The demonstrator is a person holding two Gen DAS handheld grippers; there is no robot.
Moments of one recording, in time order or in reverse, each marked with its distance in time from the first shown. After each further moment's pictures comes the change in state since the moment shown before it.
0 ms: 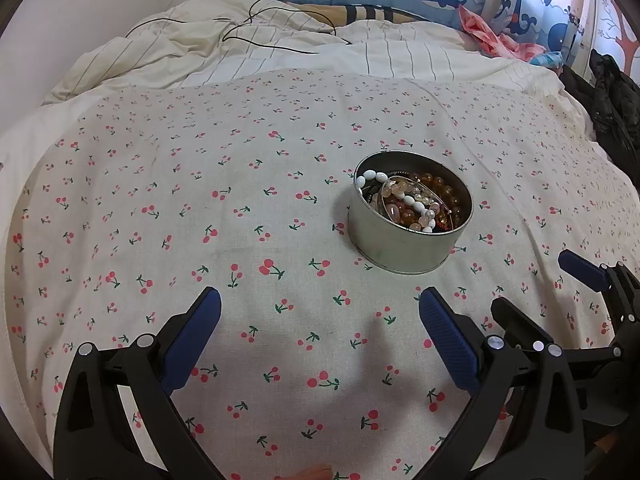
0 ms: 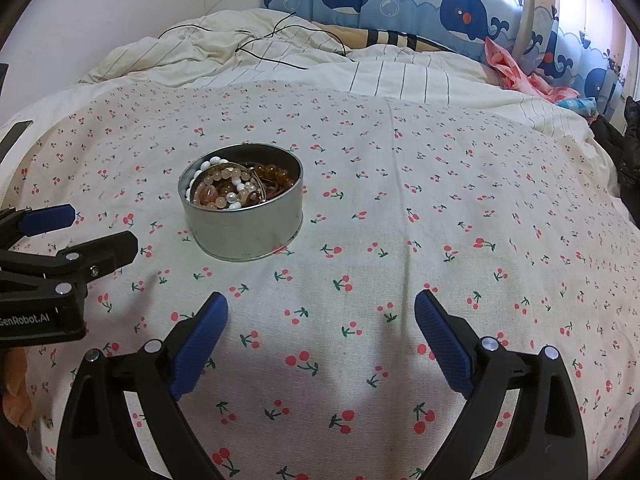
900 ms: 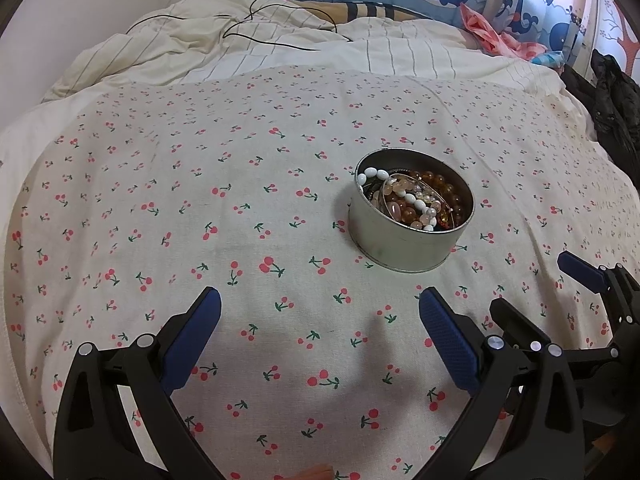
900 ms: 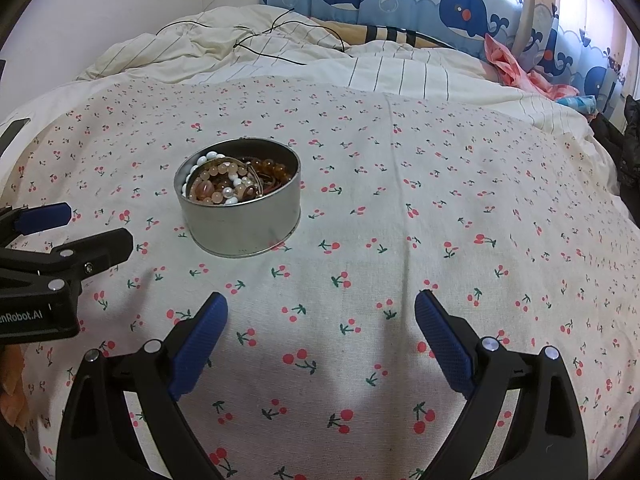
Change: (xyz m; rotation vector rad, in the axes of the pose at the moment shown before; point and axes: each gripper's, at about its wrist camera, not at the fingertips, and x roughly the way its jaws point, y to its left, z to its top) left arm -0.001 -0.002 0.000 -0.002 0.015 0.000; right arm 0.001 -0.005 -0.003 -0.002 0.014 -0.003
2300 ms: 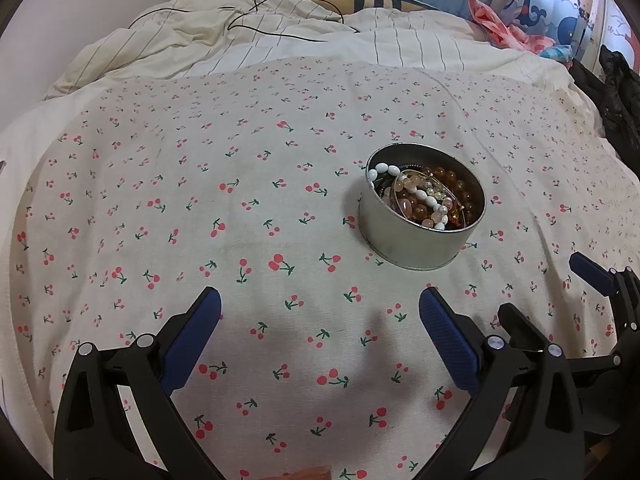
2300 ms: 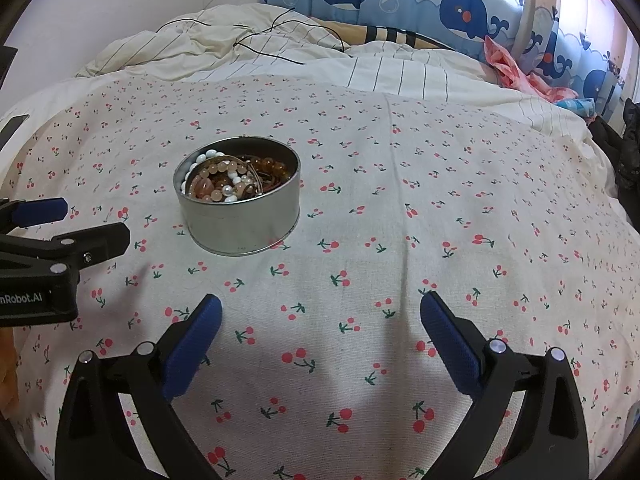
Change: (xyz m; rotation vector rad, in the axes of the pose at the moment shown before) left arm 0.003 0.004 0.008 -0.002 0.041 0.031; right arm 0.000 0.000 0.000 -0.013 0.002 -0.009
